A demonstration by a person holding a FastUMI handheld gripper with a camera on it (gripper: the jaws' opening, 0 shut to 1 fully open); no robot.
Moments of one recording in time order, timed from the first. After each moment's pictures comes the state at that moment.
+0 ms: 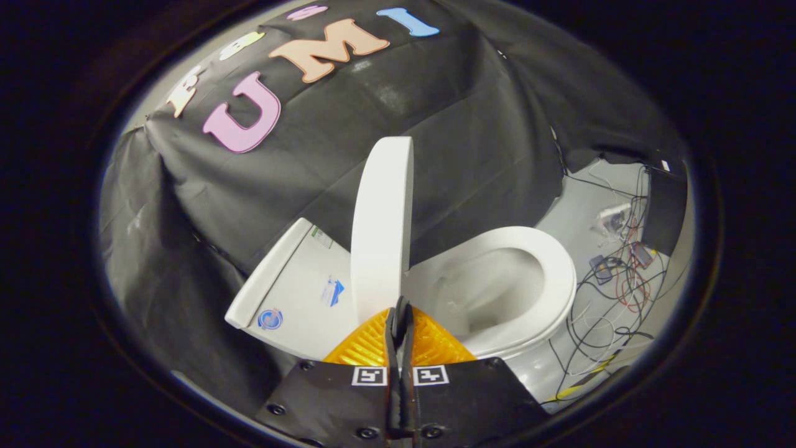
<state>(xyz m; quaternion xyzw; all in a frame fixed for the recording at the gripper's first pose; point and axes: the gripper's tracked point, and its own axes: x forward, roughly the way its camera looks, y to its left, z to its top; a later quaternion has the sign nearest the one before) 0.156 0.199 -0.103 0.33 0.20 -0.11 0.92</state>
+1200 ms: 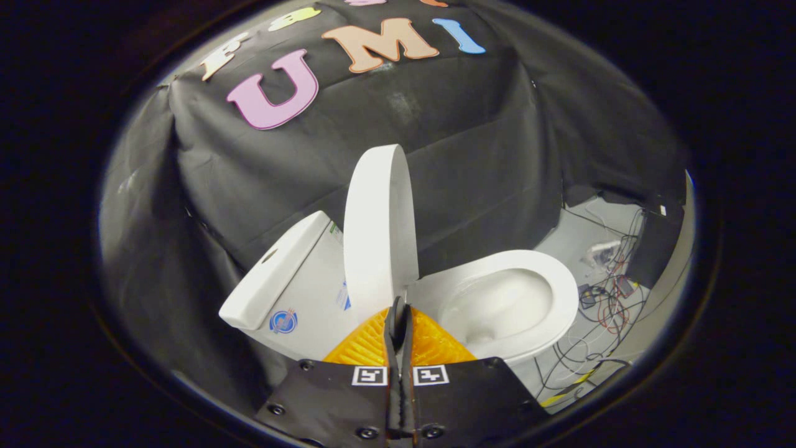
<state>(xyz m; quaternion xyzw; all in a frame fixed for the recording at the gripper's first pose) 0.184 0.261 -0.060 0.23 0.19 -0.14 0.94</state>
